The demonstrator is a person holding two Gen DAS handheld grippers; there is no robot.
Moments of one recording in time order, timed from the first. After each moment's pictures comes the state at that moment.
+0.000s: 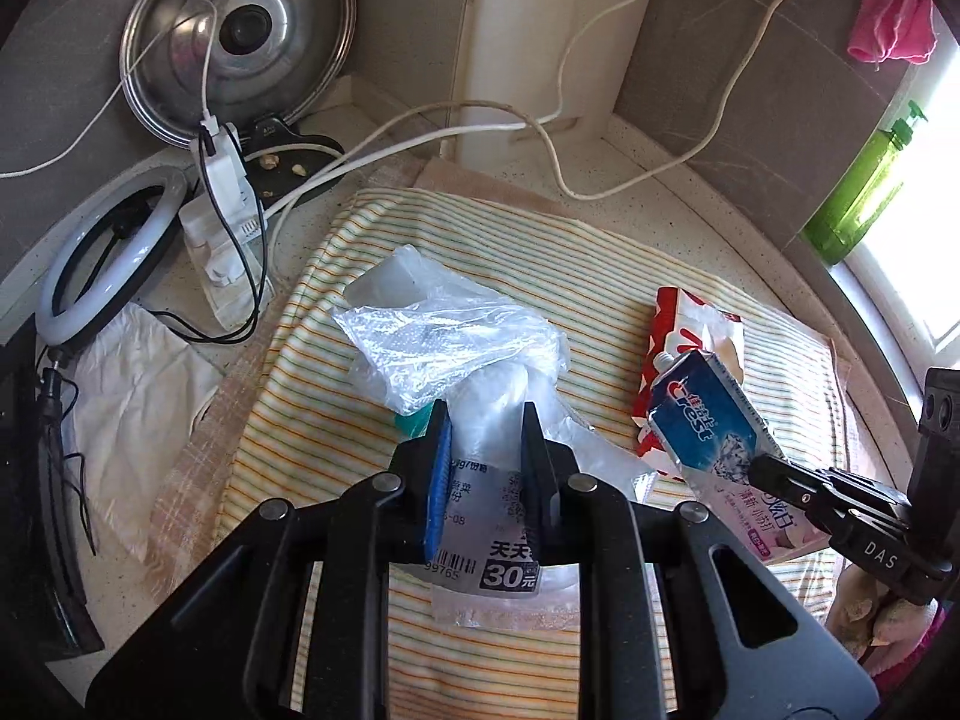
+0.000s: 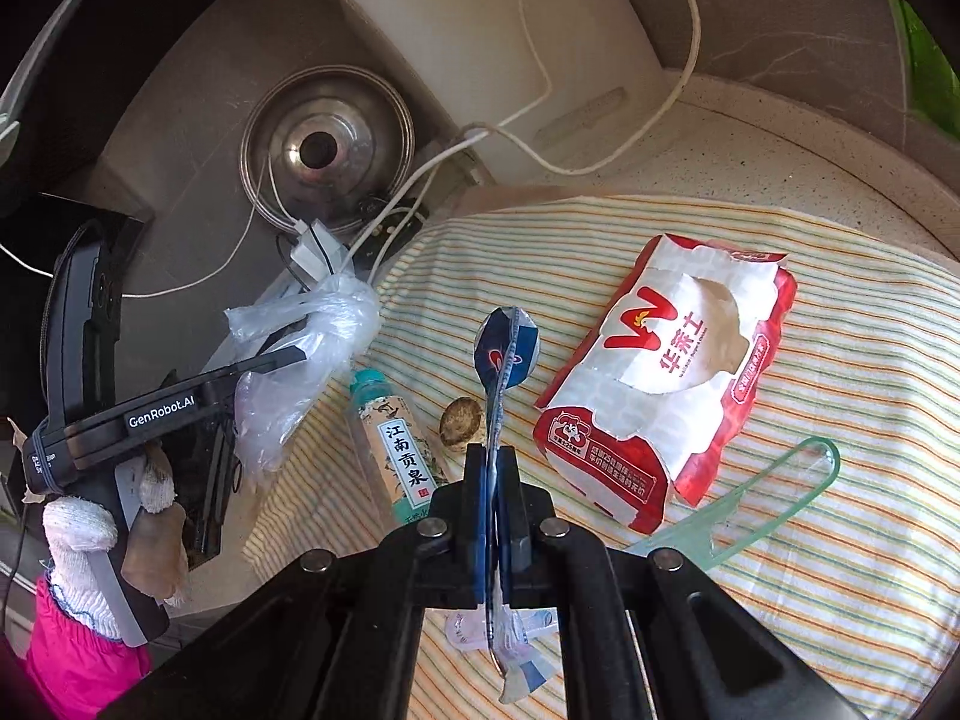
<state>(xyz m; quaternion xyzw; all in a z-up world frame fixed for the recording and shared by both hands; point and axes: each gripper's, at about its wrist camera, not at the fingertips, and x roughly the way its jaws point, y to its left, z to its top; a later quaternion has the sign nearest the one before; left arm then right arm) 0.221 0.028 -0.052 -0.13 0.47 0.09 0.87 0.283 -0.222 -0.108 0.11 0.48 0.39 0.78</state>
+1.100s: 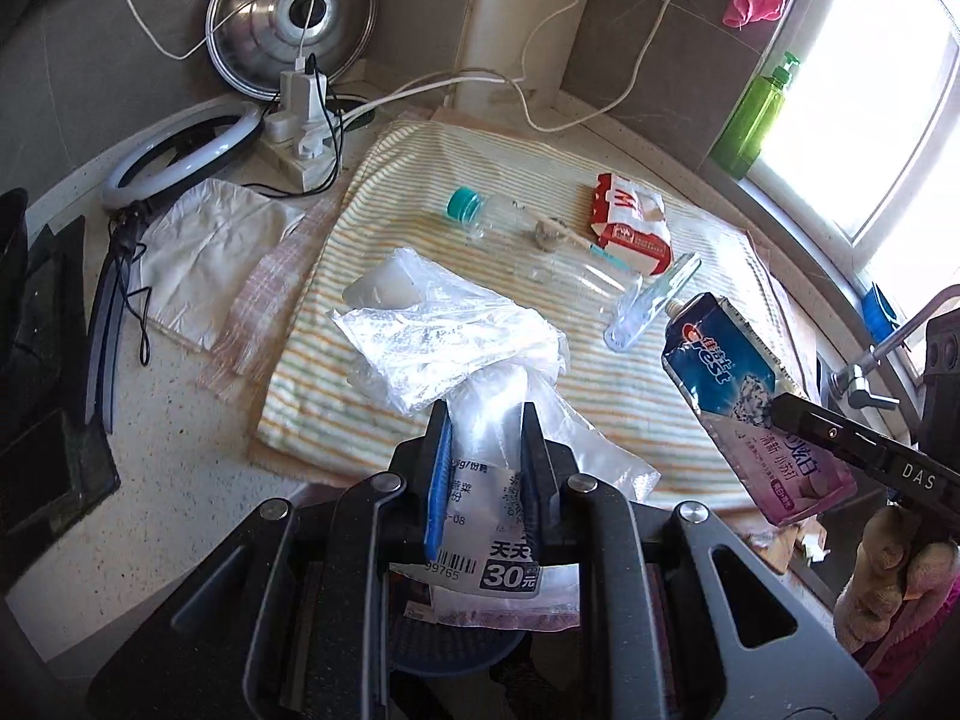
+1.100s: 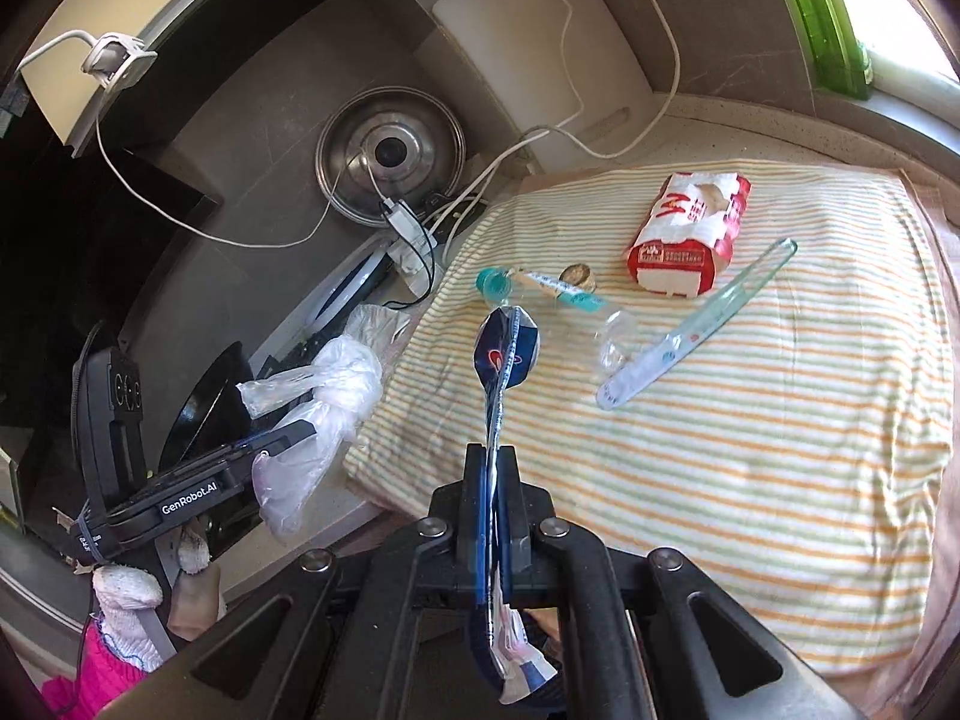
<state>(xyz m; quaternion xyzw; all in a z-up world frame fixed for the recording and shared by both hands) -0.005 0.033 -0.055 -0.13 0.45 0.02 0.88 0.073 -0.229 -0.075 0.14 0.45 0.36 0.81</state>
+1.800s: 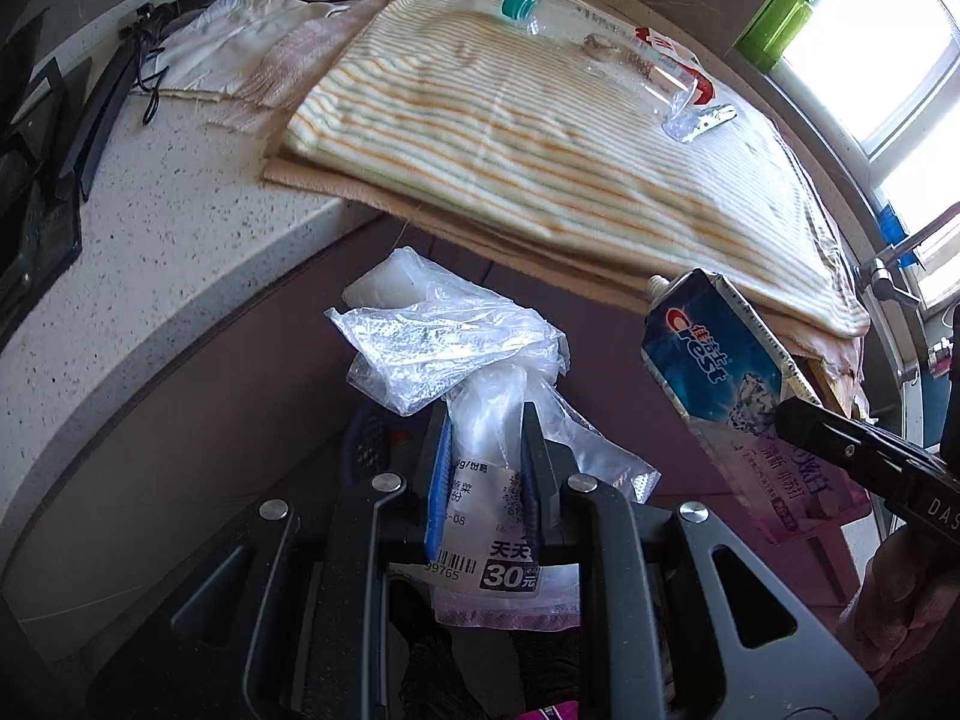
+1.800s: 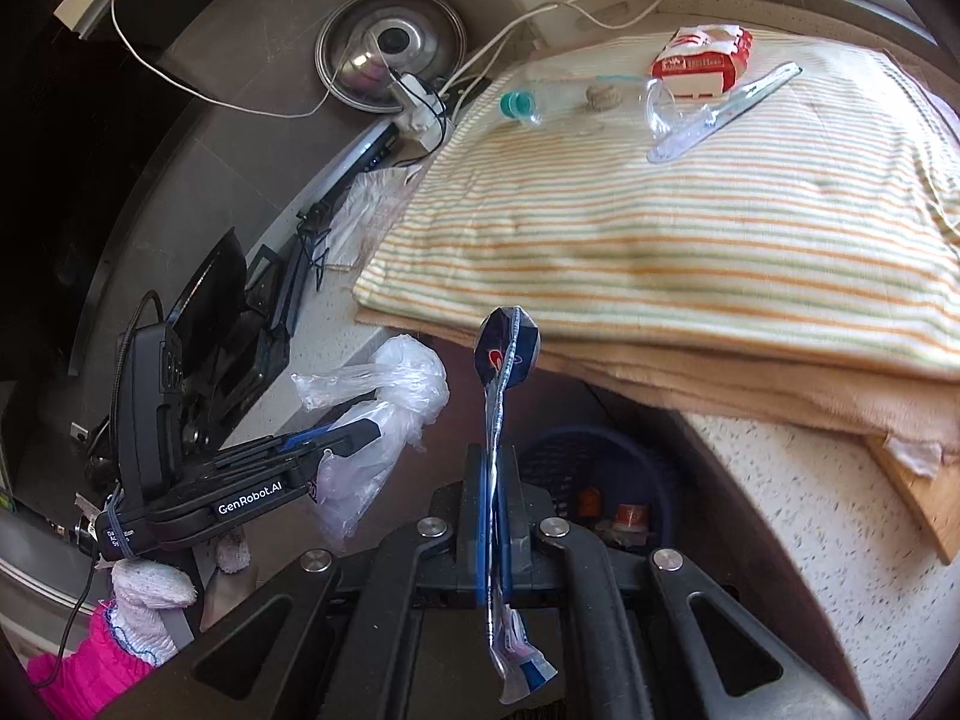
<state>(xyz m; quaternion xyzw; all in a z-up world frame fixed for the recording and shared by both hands) -0.089 0.045 -0.165 -0.16 0.54 0.00 0.83 -0.036 -0.185 -0.152 0.12 0.52 0.35 0.77</state>
